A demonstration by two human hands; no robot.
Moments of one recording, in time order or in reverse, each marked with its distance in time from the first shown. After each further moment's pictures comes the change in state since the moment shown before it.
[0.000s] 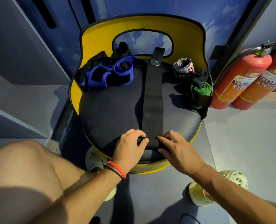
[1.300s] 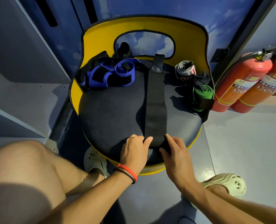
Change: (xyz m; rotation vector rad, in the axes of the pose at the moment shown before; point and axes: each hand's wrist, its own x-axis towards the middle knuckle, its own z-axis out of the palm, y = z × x) left_hand 0.000 0.021 0.011 0.097 -0.057 -0.210; right_hand -0.004 -0.046 0.015 0.226 0.190 0.478
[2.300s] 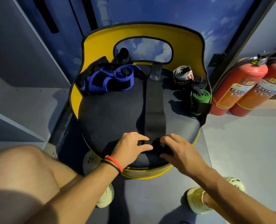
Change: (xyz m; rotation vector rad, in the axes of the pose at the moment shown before) left_hand 0.032 -0.024 -0.020 -0.154 -0.182 0.233; right_hand 0.041 0.025 -0.037 -0.180 -0.268 -0.426
